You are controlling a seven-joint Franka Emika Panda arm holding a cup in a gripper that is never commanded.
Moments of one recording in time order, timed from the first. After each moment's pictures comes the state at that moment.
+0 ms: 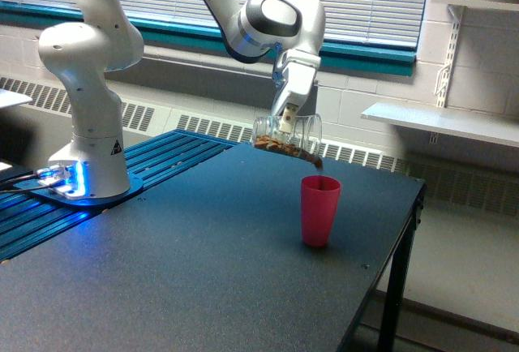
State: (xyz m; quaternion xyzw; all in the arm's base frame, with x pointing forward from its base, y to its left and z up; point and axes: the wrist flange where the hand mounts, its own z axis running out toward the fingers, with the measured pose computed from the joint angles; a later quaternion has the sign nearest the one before) arm 0.456 0.064 0.316 0.95 -0.11 0.10 0.29
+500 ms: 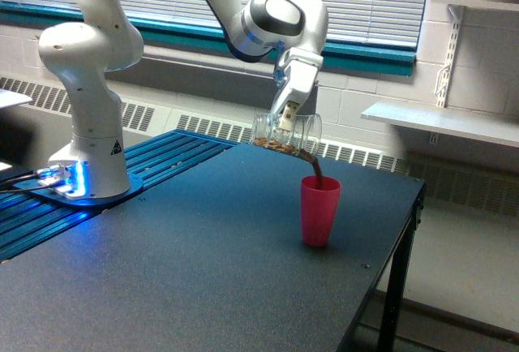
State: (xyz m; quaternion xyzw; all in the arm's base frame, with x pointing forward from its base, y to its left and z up) arm 0.457 0.065 0.317 0.94 -0.10 0.09 0.31
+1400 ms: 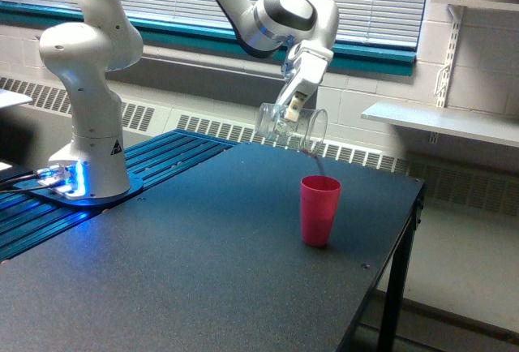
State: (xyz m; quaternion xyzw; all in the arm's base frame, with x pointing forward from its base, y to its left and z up) arm 0.467 0.080 0.326 0.93 -0.09 0.07 0.36
